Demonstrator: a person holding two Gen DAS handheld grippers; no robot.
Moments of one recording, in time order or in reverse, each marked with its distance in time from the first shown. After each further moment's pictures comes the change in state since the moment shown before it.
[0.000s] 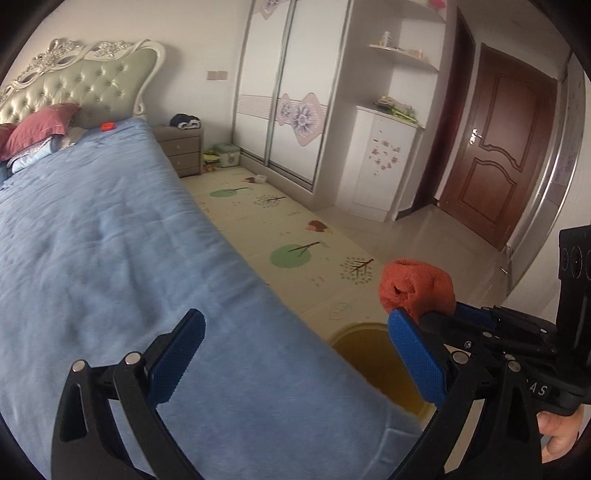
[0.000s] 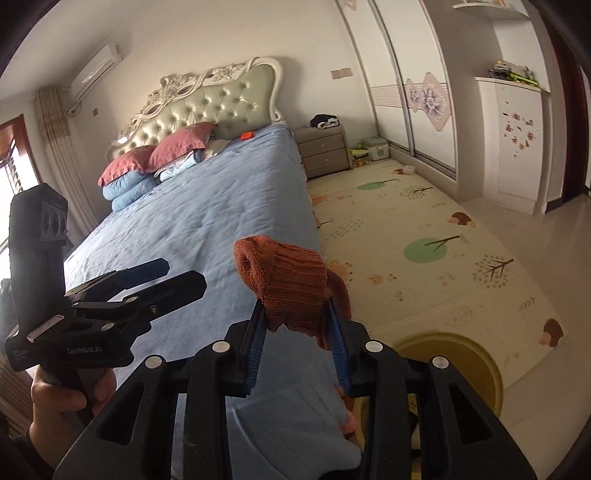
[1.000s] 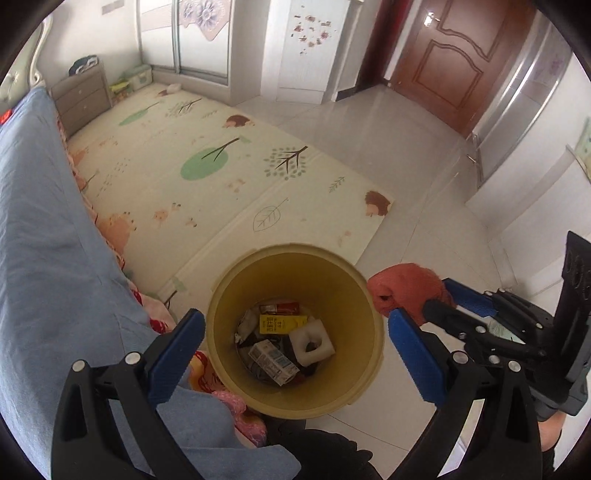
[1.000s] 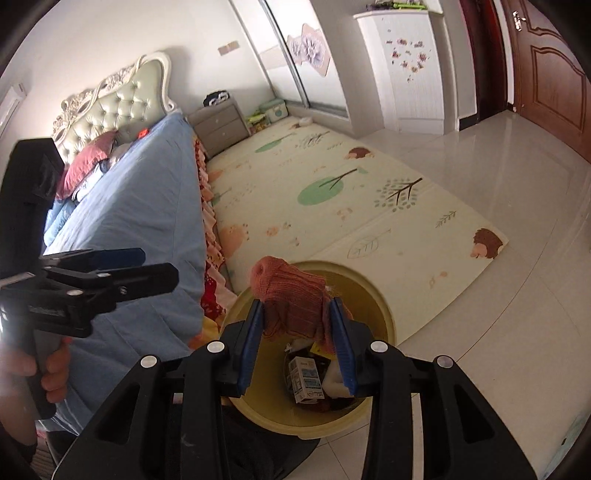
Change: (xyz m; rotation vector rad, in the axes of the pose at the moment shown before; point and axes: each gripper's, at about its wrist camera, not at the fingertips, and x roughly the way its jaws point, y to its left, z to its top) left arm 0.171 -0.143 -0.010 0.167 0.463 -0.137; right arm -0.020 -0.175 -0.076 0.247 0.143 -0.221
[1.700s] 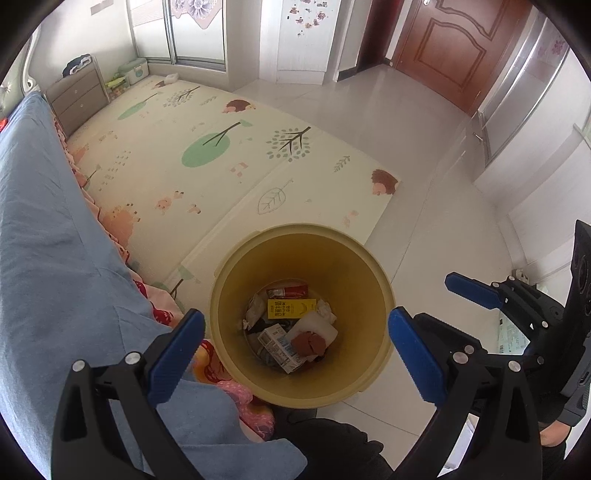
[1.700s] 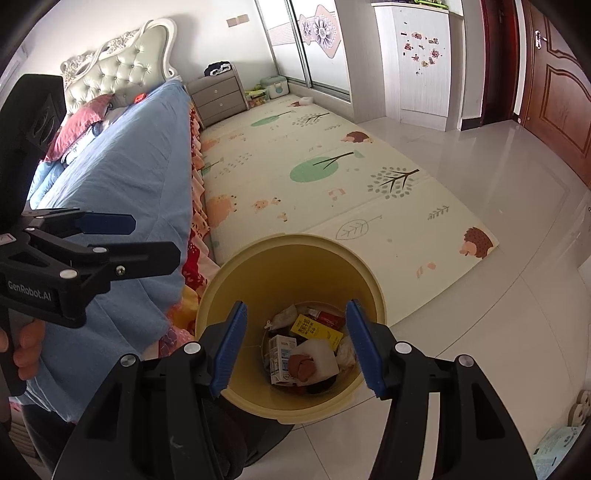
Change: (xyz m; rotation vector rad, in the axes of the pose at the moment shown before) left arm 0.020 -0.011 -0.005 0.051 0.066 0.045; right arm 0.011 0.008 -0.012 -0.082 0.064 -0.074
